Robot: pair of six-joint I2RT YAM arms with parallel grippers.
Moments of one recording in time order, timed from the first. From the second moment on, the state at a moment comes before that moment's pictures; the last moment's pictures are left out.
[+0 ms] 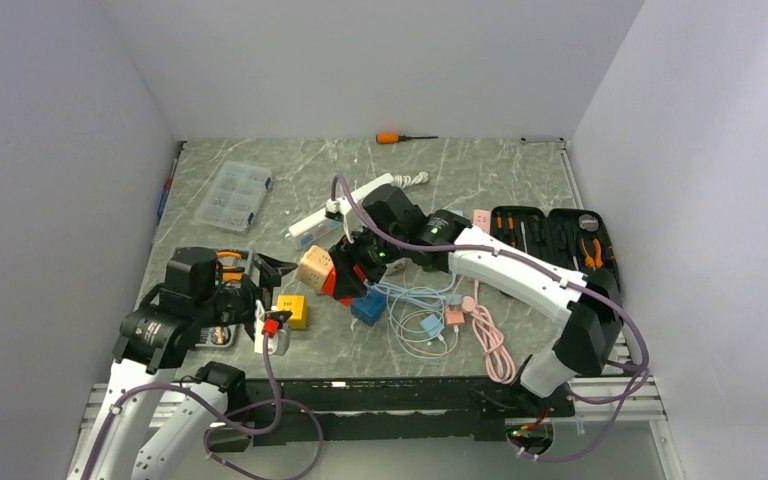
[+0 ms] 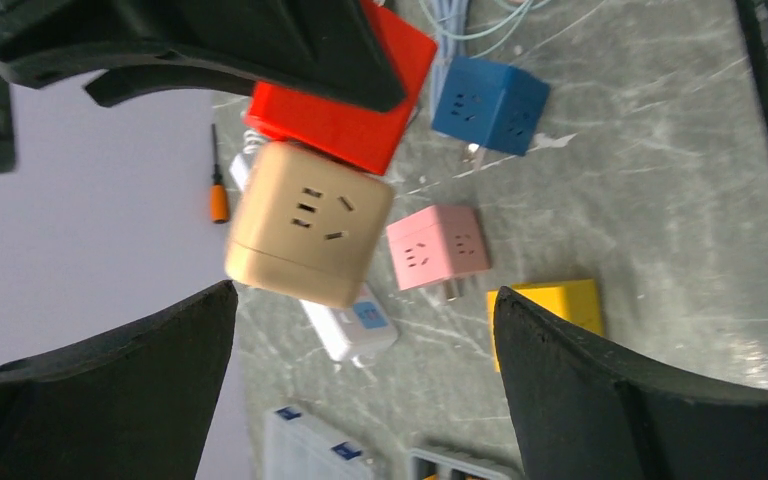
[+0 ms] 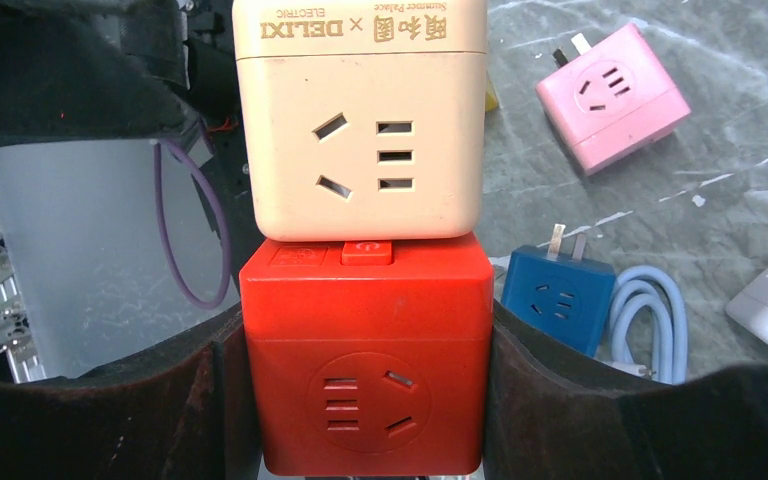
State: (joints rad) left arm -0.30 0.59 0.89 -1.01 0.78 1.45; right arm 0.93 1.55 1.40 -0.59 -0.46 0.16
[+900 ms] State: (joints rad) left arm -0.49 0.62 0.78 -0.74 0.57 1.61; right arm 0.98 1.67 1.56 -0.66 -0.61 0.14
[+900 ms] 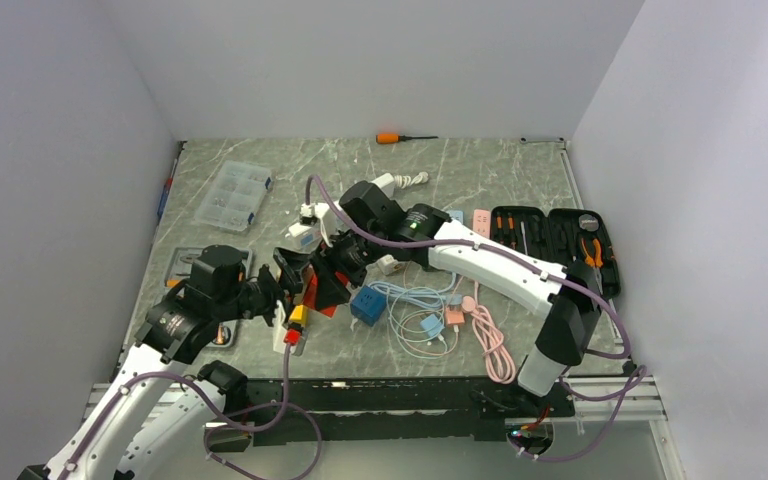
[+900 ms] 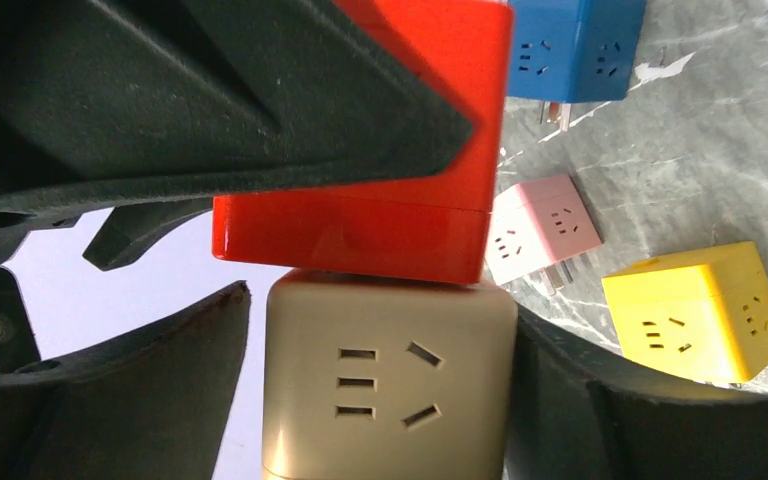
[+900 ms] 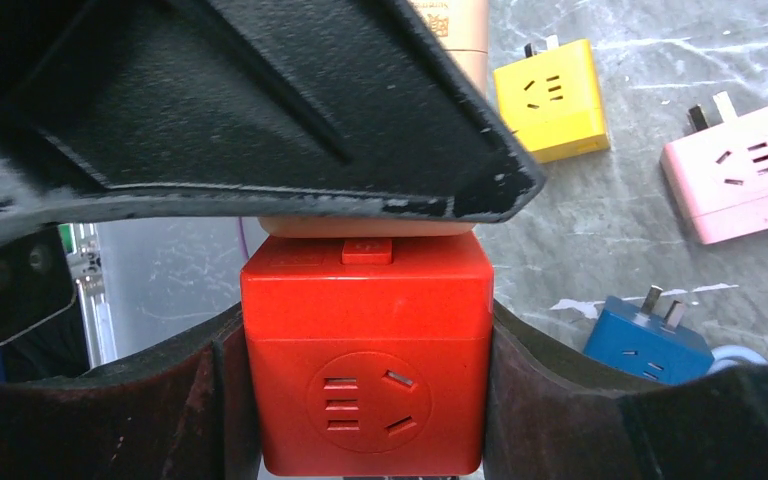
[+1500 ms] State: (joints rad) left arm -0.50 0.63 0.76 -0.71 0.52 1.58; right arm 0.98 1.67 1.54 -0.60 -0.62 0.15
